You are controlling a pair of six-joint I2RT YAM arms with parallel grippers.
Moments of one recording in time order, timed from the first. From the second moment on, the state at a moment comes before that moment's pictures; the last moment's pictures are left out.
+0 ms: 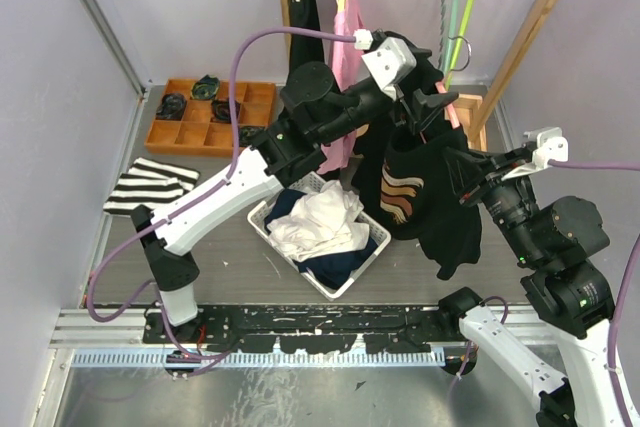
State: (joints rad) left arm -1.05 1.80 2.07 0.09 0.15 0.13; right arm 0.44 0.57 1.22 -0.51 0.07 0.16
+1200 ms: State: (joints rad) left arm -1.05 1.92 2.20 -0.03 0.08 0.11; right arm 0.44 0.59 1.20 -0.54 0.06 0.16
